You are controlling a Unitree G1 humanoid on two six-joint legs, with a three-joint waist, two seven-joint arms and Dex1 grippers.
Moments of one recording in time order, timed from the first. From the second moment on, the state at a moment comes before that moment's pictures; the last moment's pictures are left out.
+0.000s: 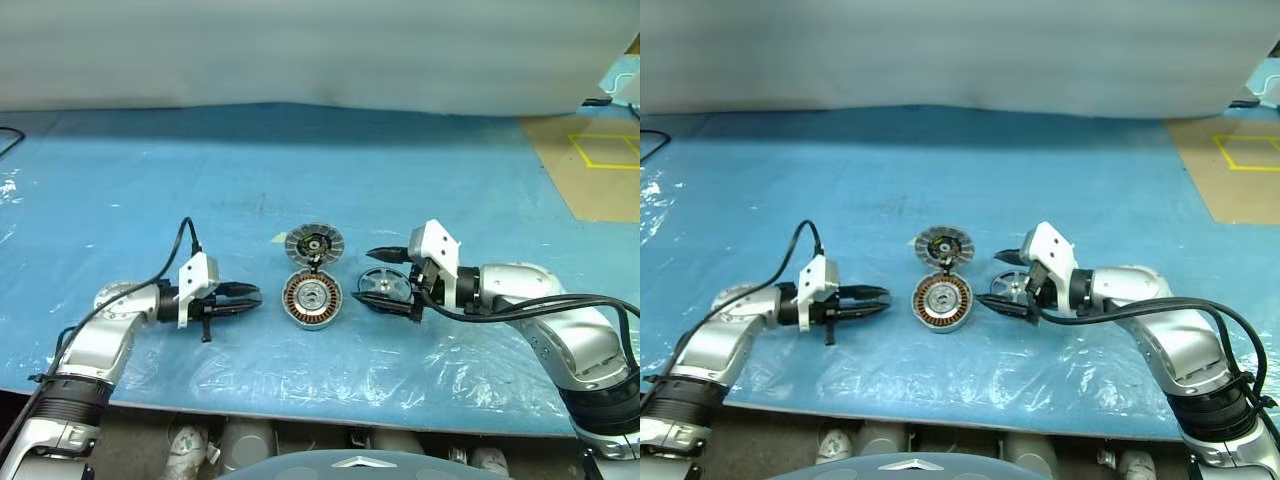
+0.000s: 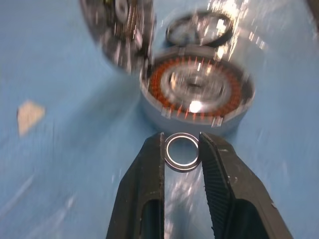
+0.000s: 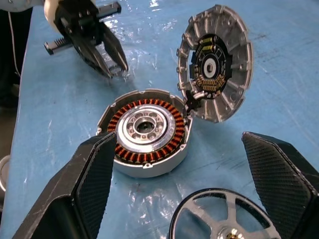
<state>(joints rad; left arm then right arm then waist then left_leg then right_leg) -0.17 0.65 -0.03 -0.05 -0.45 0.18 -1.24 -0.20 -0.72 0.08 -0.55 0.49 0.74 0.87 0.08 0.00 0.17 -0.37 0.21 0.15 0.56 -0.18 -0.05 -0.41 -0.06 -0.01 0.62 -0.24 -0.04</state>
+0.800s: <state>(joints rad) -0.40 0.49 -0.20 0.19 -0.31 0.06 -1.24 -0.07 -0.80 0.01 -0.67 0.48 0.71 0.78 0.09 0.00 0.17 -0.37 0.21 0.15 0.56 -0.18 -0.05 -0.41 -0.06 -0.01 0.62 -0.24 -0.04</state>
